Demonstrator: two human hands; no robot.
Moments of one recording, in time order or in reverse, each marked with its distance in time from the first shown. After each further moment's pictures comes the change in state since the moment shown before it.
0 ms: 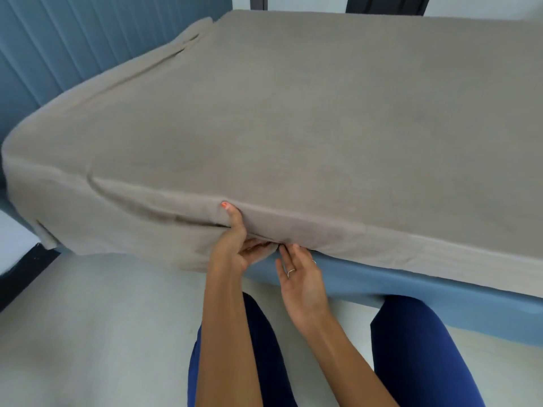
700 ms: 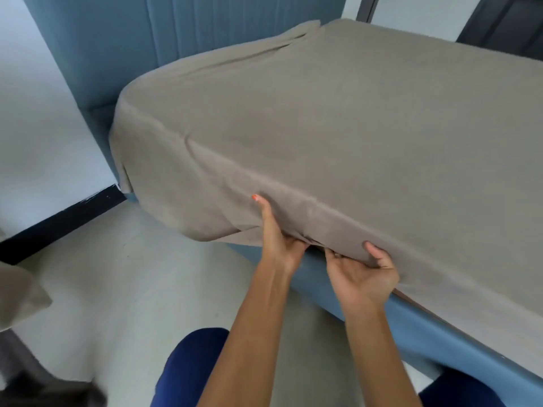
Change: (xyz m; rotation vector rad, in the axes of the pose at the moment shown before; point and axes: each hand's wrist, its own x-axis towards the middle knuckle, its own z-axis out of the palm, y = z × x) left_hand 0.032 0.005 -0.030 -0.636 -0.189 0.245; right_hand 0.041 -0.002 0.045 0.383 -0.150 0.001
